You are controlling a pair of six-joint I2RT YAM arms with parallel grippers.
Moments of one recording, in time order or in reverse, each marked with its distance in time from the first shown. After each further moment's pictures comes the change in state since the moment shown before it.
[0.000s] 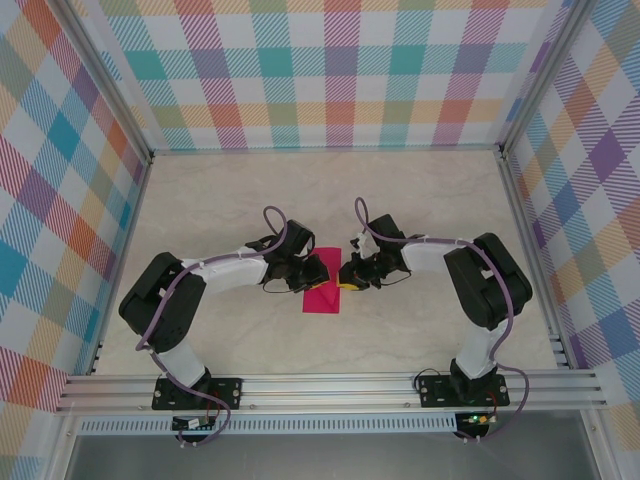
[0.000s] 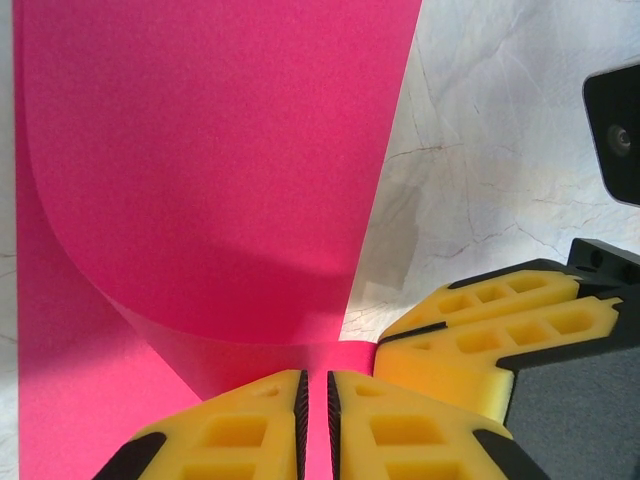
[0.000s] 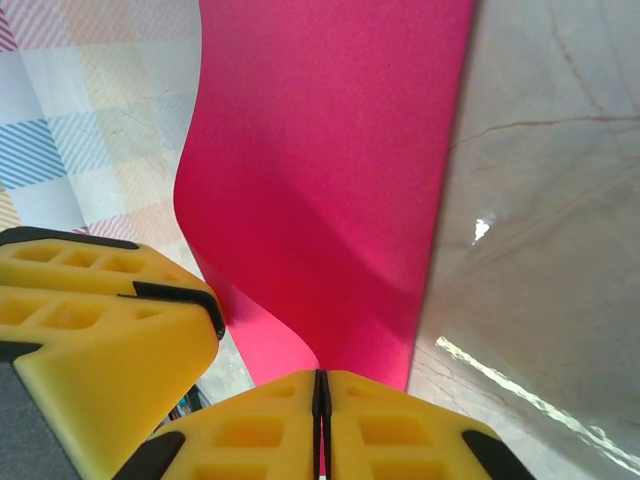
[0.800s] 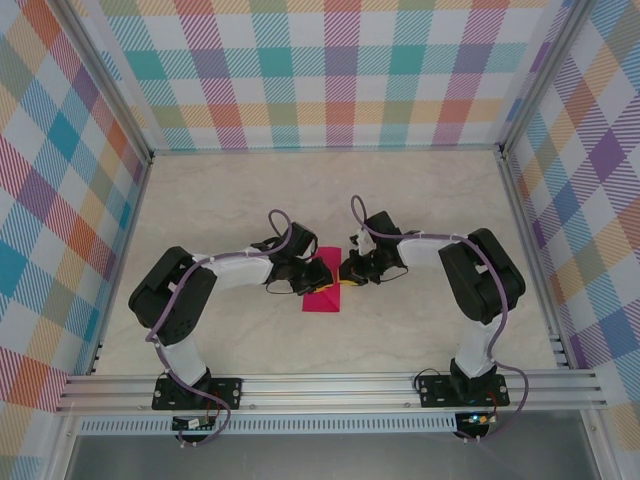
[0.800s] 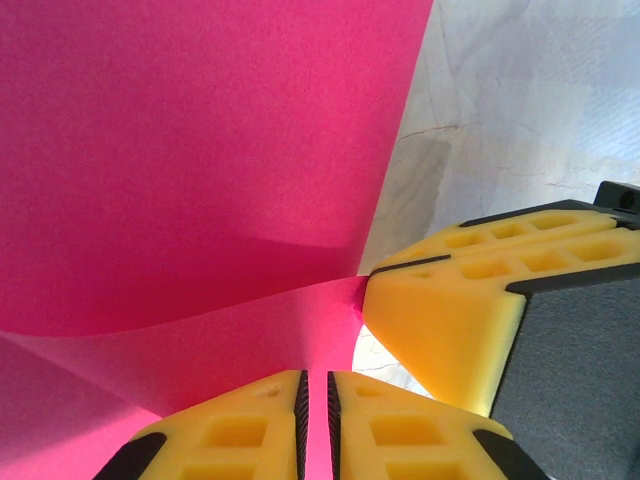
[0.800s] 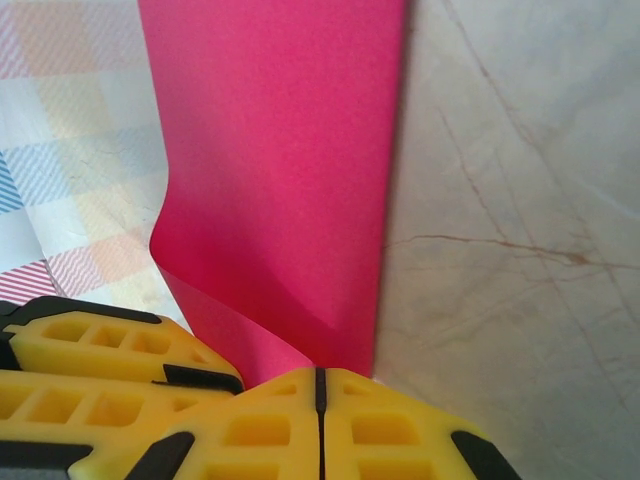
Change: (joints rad) left arm 0.000 0.067 0.000 0.053 0.070 -0.011; right arm 0.000 0.051 0.056 -0.026 0.084 -0.020
